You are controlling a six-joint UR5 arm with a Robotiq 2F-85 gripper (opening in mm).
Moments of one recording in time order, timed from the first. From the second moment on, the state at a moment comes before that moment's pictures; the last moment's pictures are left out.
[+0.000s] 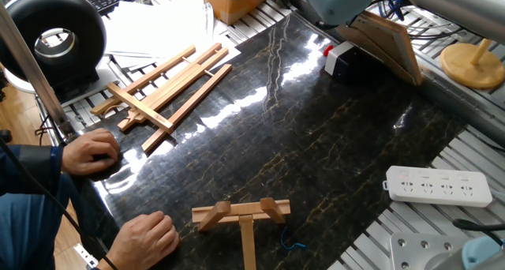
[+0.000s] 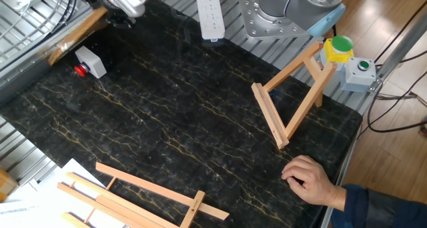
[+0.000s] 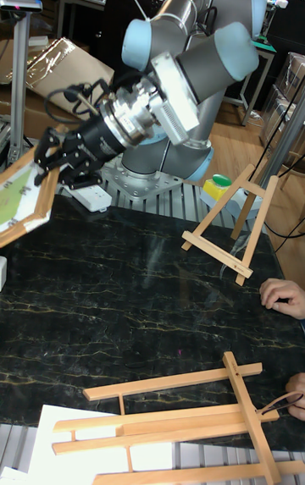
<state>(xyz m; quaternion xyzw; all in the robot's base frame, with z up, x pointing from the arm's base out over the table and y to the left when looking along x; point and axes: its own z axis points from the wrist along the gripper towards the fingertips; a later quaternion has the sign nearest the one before) 0.516 -0.219 0.259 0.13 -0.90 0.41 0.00</state>
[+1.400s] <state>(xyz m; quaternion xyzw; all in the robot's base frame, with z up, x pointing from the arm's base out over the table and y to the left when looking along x) 0.520 -0.200 0.317 0.20 -0.90 0.39 0.01</state>
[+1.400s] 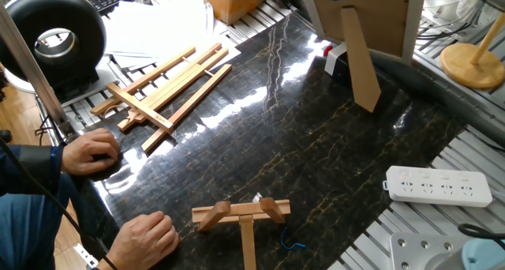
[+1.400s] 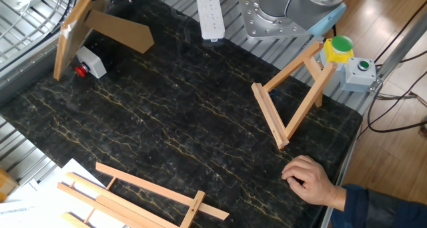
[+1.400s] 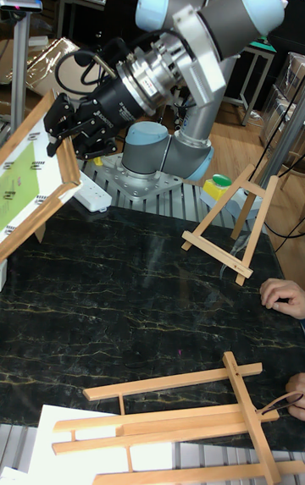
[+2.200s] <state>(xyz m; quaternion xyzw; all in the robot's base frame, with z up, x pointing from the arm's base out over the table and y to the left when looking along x) 0.509 -0.204 0.328 0.24 -0.91 0.33 0.01</state>
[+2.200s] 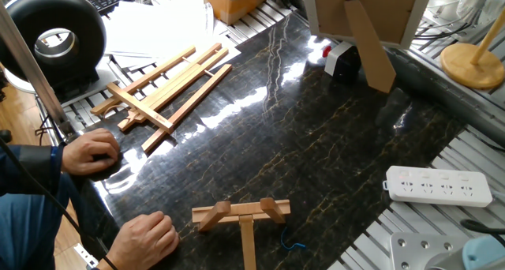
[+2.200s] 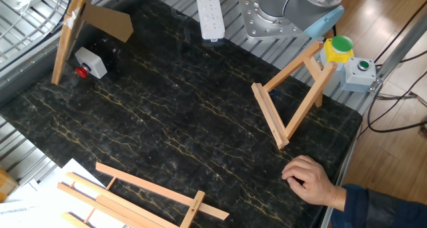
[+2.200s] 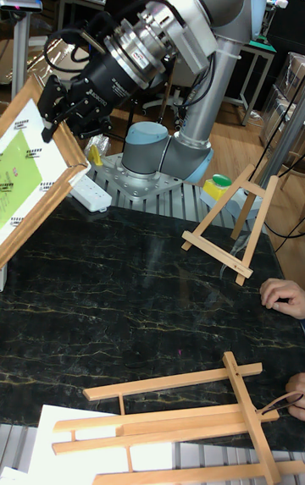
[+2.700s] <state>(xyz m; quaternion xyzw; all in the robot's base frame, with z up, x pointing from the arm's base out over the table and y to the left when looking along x) 0.488 -0.200 0.326 0.21 -0.92 0.32 0.03</state>
